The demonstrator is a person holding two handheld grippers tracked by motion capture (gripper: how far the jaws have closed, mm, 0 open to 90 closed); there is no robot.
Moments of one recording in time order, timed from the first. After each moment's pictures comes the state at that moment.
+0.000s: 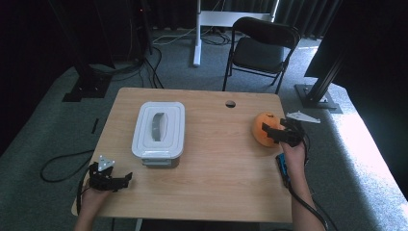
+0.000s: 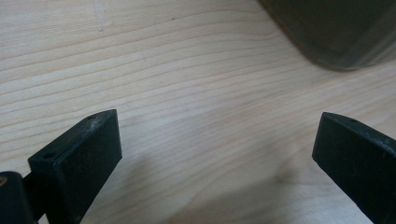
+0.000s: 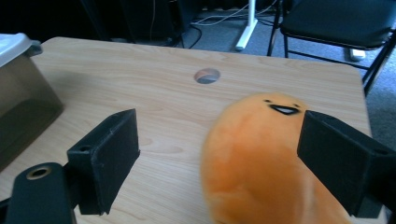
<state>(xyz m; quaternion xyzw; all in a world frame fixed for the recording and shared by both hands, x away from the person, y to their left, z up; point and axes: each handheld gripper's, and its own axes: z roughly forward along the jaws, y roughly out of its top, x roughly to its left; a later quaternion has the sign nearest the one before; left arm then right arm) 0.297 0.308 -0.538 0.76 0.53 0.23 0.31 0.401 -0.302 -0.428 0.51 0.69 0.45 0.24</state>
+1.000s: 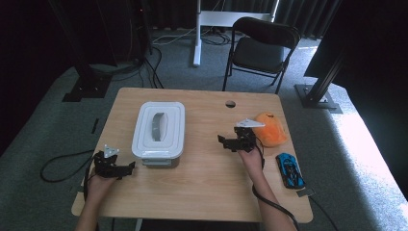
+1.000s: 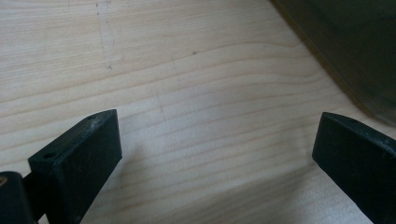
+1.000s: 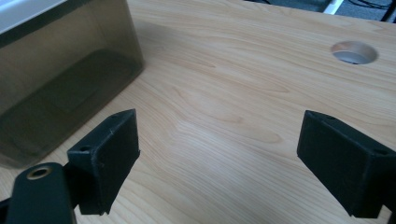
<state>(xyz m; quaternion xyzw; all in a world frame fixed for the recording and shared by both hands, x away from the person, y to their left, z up) 0.339 0.306 -0.541 0.75 0.53 0.23 0.30 0.418 -0.176 -0.485 0.43 0.76 0.46 0.17</state>
